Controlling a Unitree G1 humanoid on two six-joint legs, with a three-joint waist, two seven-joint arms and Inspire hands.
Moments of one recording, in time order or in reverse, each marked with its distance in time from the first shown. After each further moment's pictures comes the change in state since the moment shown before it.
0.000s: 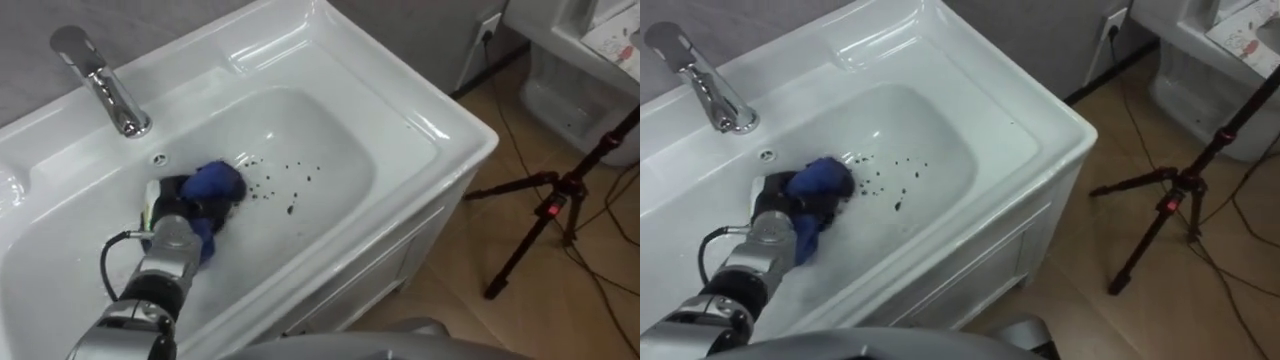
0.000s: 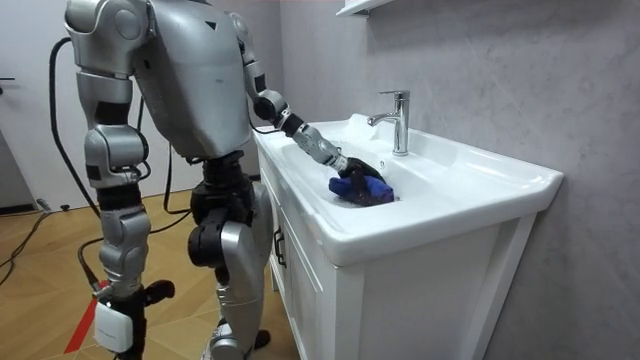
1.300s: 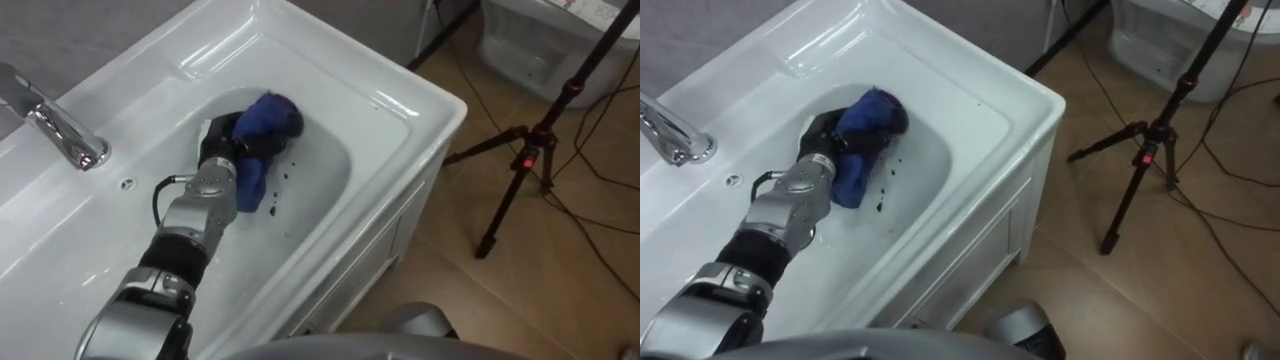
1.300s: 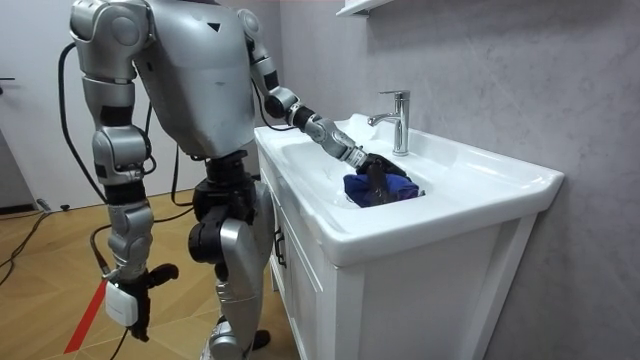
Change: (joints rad) left arm -0.044 0.008 -0.093 -0.272 -0.188 0.105 -0.062; right arm -0.004 0.018 0.051 0.017 0.004 0.003 -0.011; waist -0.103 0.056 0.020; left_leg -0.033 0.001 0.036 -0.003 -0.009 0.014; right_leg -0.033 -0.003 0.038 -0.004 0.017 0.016
